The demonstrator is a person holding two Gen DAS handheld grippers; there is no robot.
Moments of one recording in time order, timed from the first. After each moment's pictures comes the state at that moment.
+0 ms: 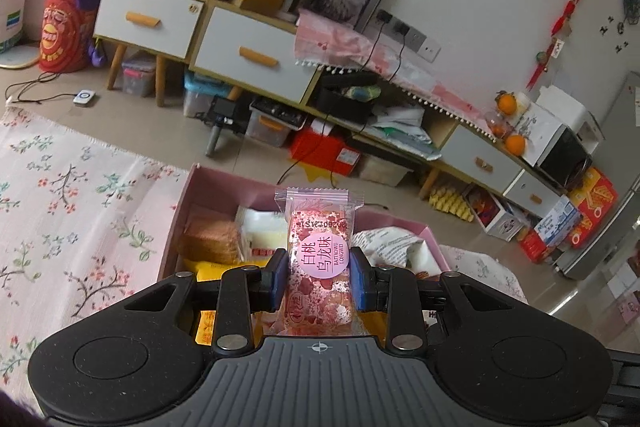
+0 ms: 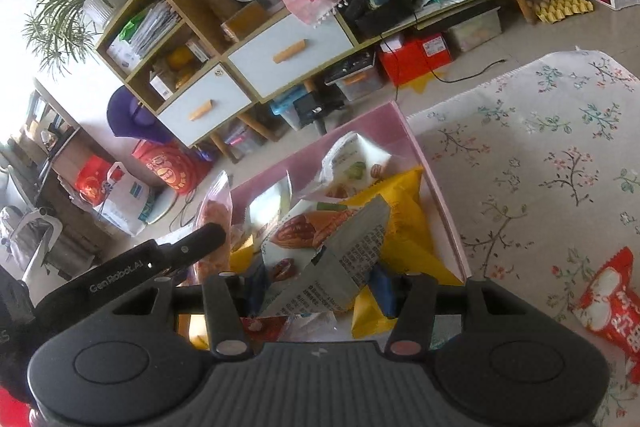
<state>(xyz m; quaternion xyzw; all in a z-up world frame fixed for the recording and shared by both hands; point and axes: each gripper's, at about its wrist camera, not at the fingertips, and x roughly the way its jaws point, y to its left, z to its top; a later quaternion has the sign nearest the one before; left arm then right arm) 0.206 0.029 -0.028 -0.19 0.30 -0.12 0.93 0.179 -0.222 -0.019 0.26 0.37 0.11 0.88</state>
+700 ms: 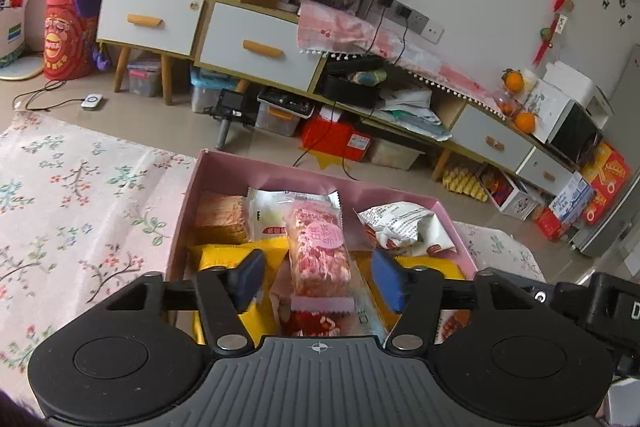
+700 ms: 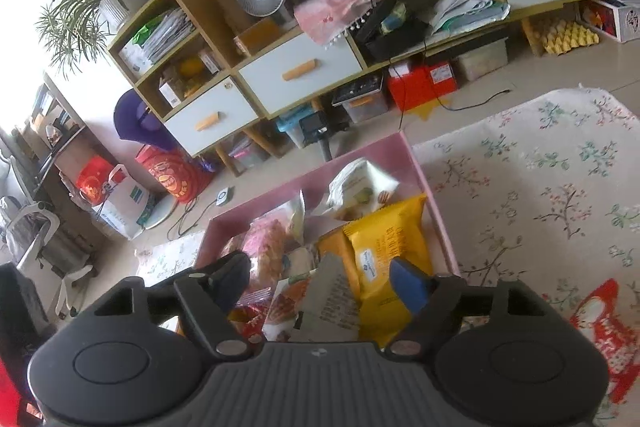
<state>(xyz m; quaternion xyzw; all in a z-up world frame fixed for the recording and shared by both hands) 0.192 0.023 -0.029 -0.15 0.32 -0.11 0.93 0.171 -0.225 -0.001 0.23 0.34 0.11 0.90</state>
